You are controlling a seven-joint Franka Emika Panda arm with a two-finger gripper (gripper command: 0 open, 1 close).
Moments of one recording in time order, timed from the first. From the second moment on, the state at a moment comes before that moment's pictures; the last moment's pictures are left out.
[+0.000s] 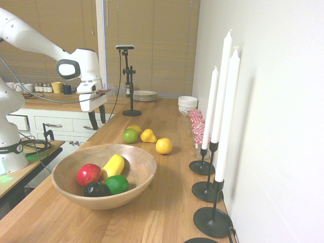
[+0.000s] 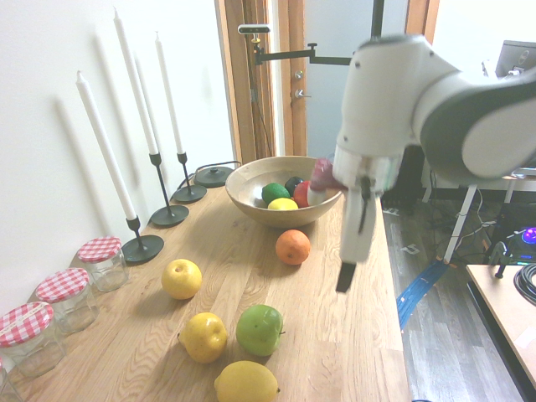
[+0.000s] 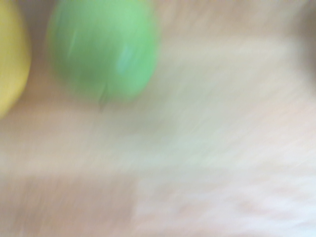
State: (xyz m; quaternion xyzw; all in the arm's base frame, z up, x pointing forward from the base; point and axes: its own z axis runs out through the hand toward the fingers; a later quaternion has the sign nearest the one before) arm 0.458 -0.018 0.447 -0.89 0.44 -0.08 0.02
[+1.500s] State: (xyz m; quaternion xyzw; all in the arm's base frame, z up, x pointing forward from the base) arm 0.555 -0.330 0.396 -0.77 0.63 -0.03 -0.04
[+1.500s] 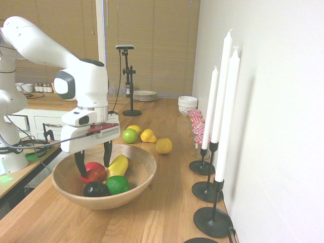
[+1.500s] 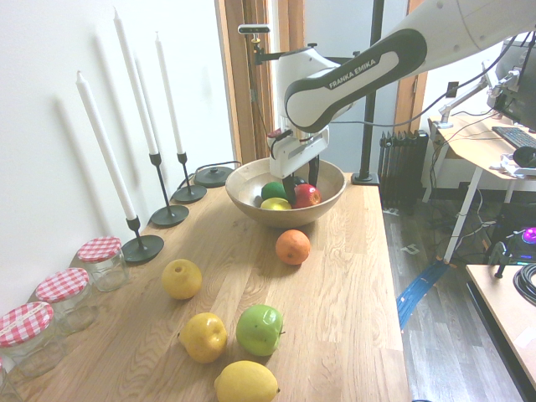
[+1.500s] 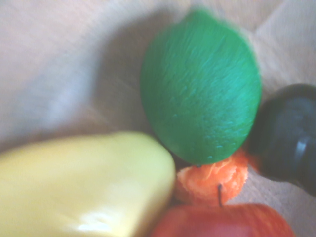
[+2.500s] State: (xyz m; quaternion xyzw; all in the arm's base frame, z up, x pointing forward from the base) arm 0.560 -0.333 0.389 -0.78 0.63 -0.03 -0.04
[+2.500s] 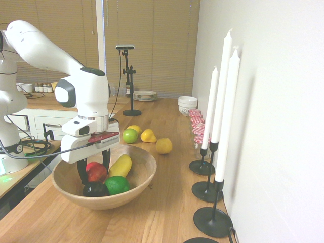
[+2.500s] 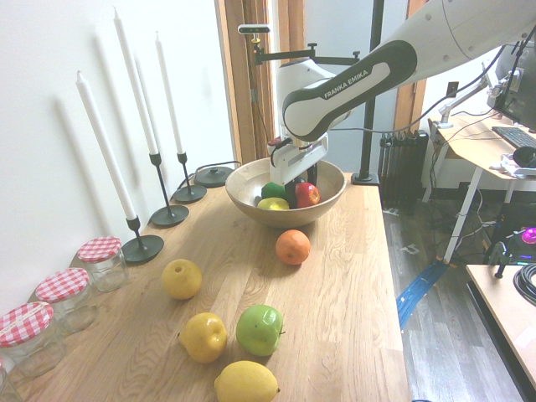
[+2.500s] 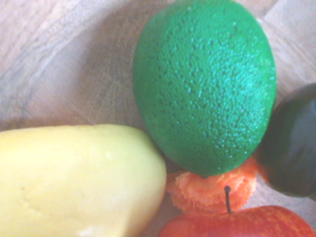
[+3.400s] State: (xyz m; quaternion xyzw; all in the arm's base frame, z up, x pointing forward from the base) arm 0.599 -0.145 0.493 -0.83 0.54 -0.11 -0.01
